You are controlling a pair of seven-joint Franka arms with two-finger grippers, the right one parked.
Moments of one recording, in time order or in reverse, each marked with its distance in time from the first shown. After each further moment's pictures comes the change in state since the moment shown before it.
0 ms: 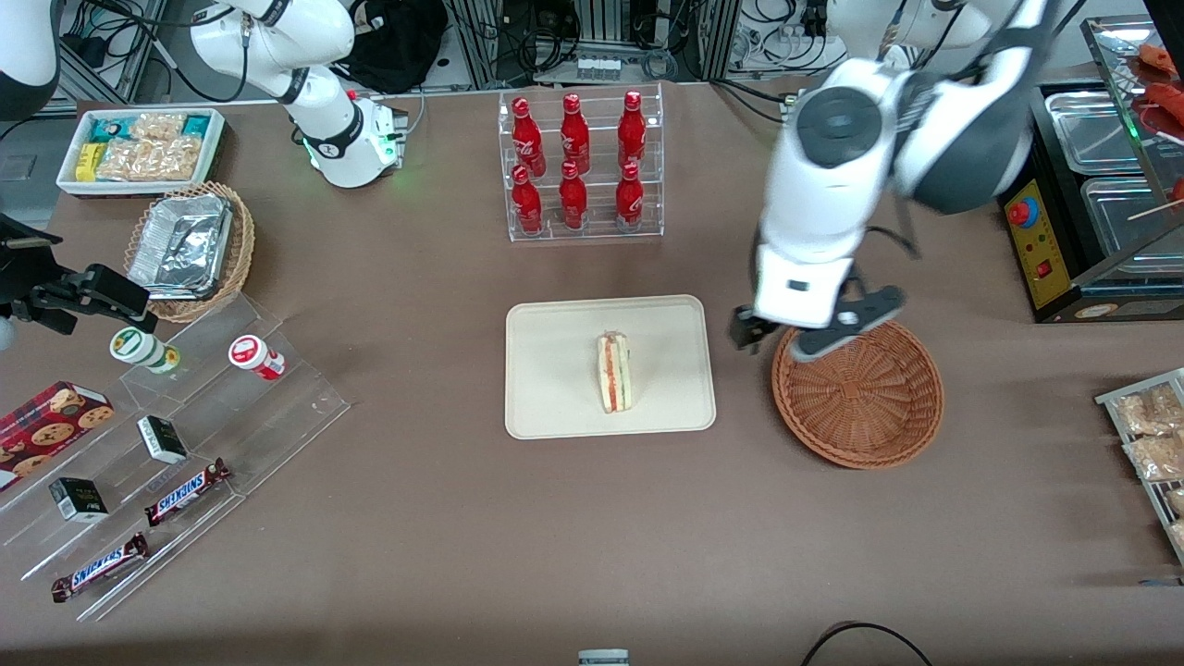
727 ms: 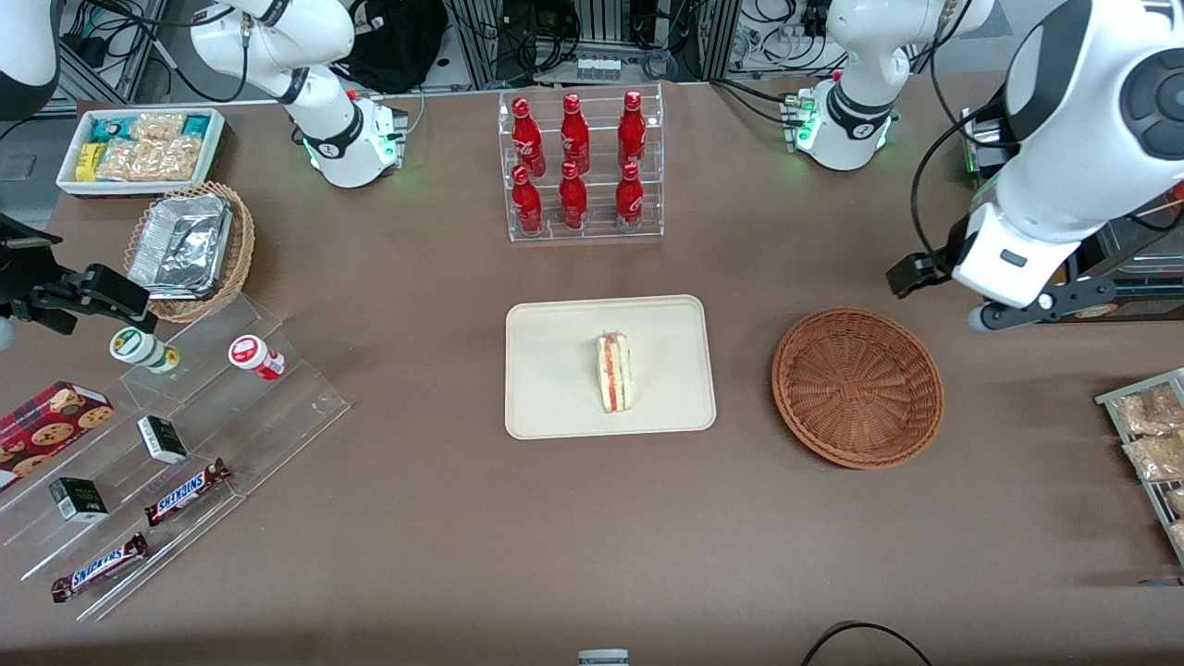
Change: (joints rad) arm 0.300 -0.158 0.002 -0.053 -0.126 -0.245 0.602
